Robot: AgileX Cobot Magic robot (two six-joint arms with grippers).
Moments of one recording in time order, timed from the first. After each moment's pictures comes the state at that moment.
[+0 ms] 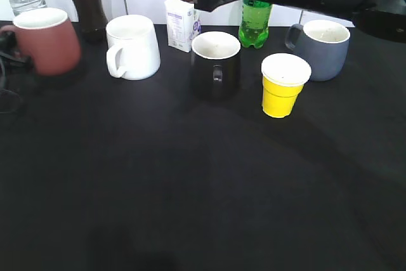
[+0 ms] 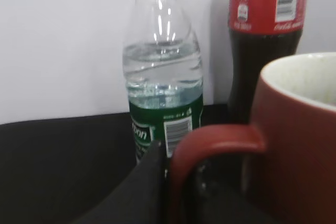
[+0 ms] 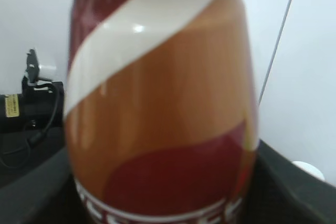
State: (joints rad) left arm 0.08 1.97 -0.73 0.22 -1.14 -0.02; right arm 0.52 1.70 -1.08 -0.87 -0.73 0.65
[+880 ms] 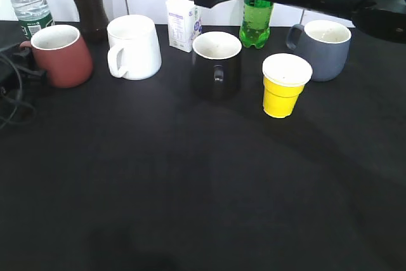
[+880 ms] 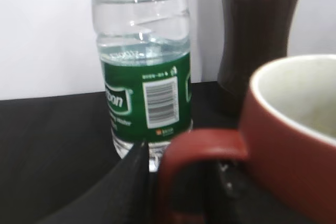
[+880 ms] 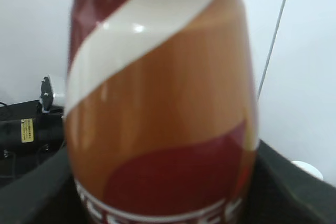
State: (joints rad) left arm 0.08 2.13 -0.80 0.27 -1.21 -0.04; right arm 0.52 1.70 -1.08 -0.84 -0.73 0.65
